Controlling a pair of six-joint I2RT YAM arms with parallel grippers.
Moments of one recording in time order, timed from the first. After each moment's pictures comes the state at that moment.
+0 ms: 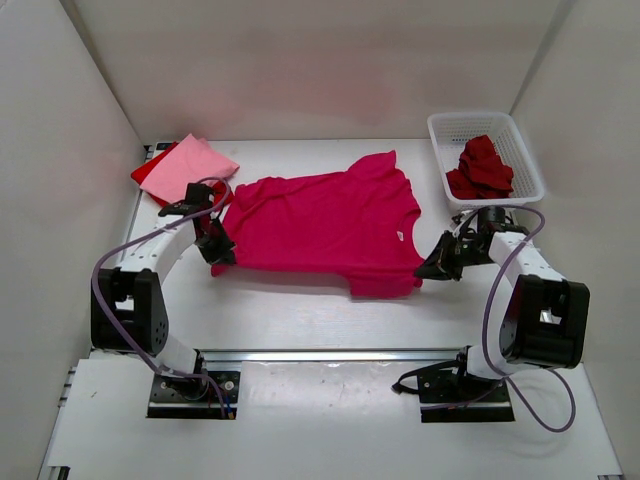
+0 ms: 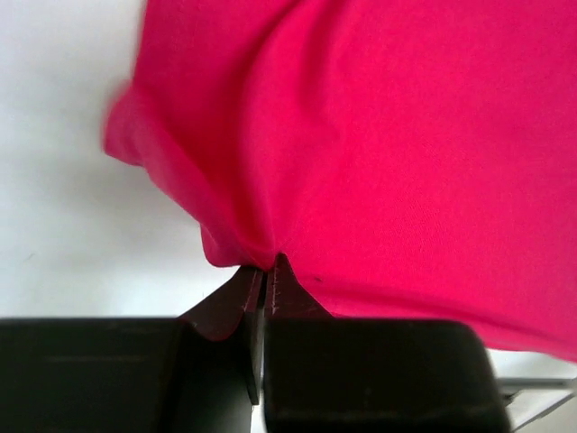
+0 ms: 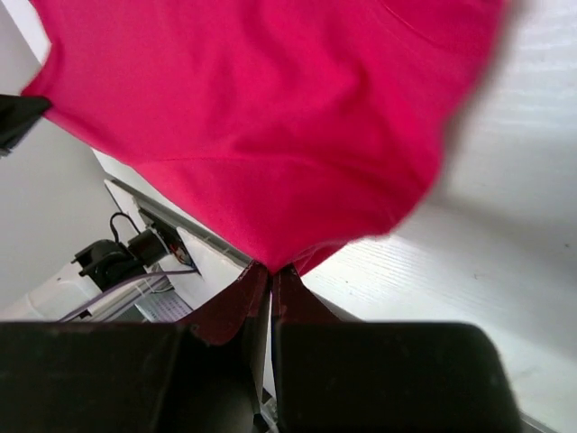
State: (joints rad) left arm -0.08 1.52 1.06 -0.77 0.10 -0.61; right arm -0.18 1.44 0.86 -0.78 -0.76 0.26
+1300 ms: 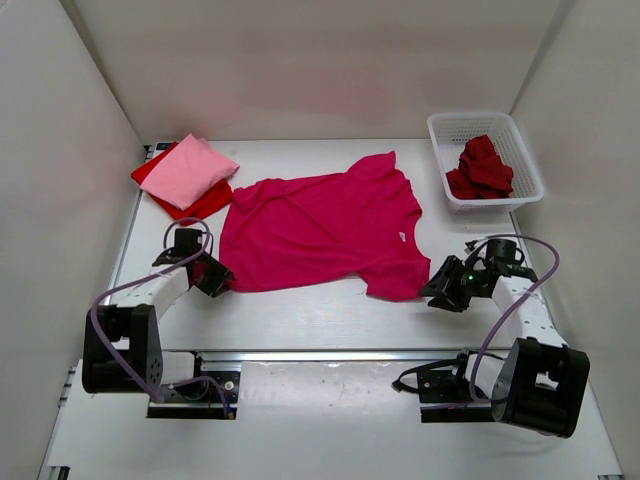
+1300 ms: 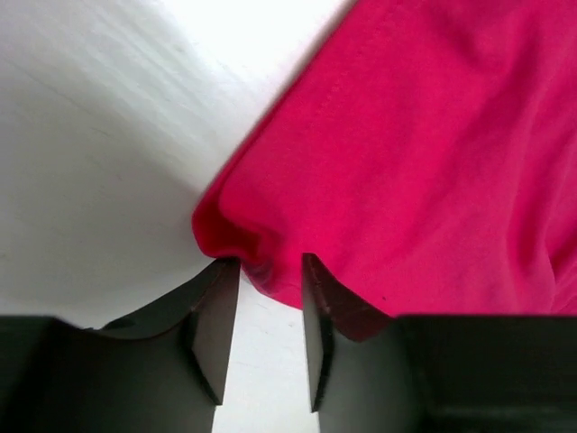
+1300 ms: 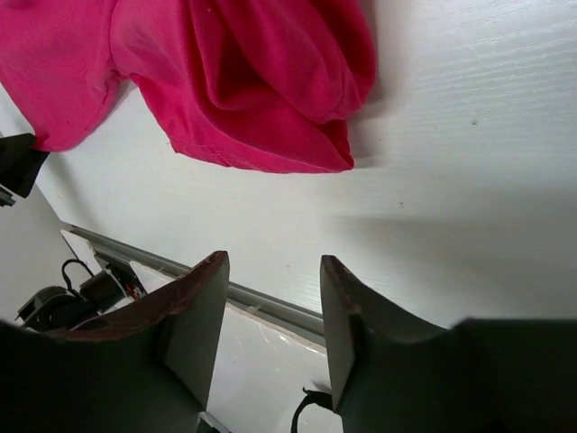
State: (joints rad) left arm 0.00 1.31 0.59 -0.39 0.11 -0.91; right arm -0.24 1.10 0.58 -0.72 -0.65 0.31
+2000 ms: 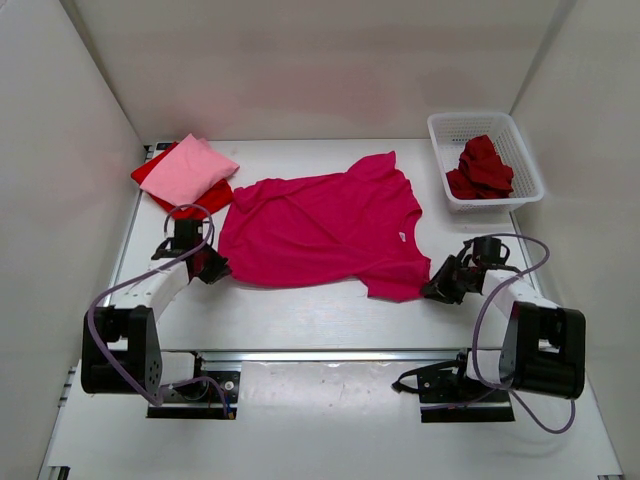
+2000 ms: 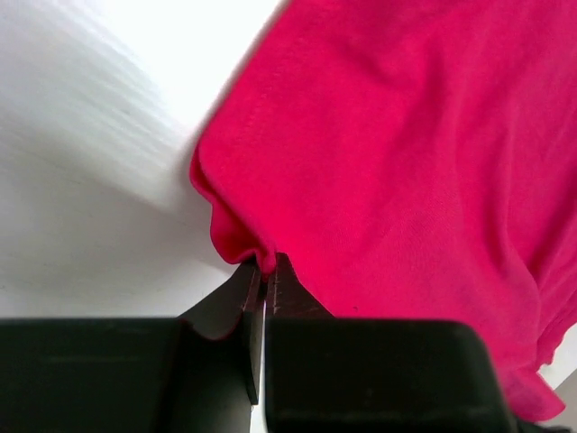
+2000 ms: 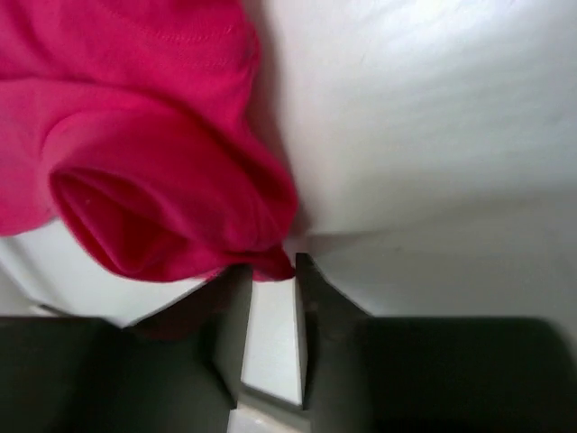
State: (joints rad) left arm -0.02 1.30 0.64 -0.37 0.06 -0.86; right arm -0.17 1.26 0.51 -0.40 -0.49 0.45
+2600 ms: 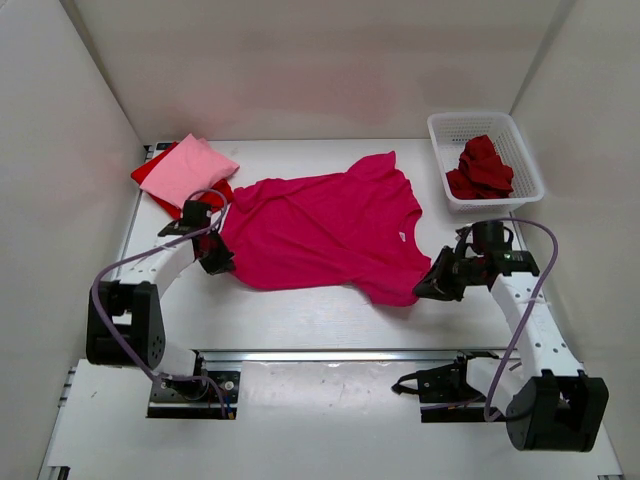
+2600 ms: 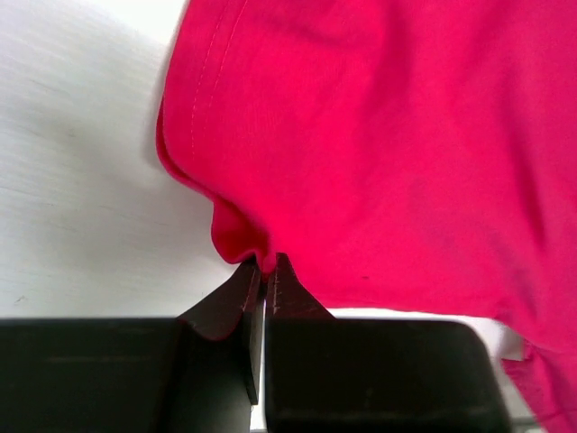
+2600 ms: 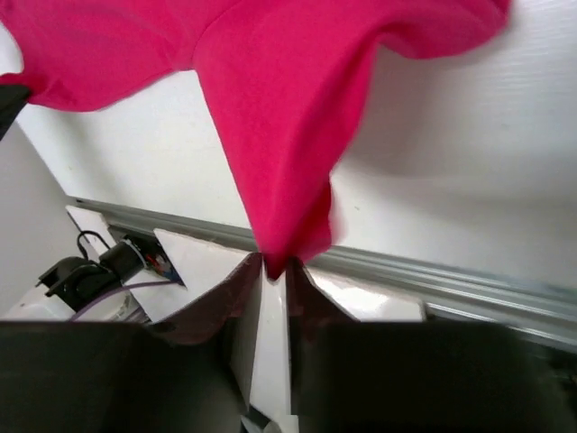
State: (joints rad) left arm -0.07 1.41 0.84 -0.53 0.08 -0.64; right arm 0.00 0.99 0.76 -0.91 -0.54 0.50
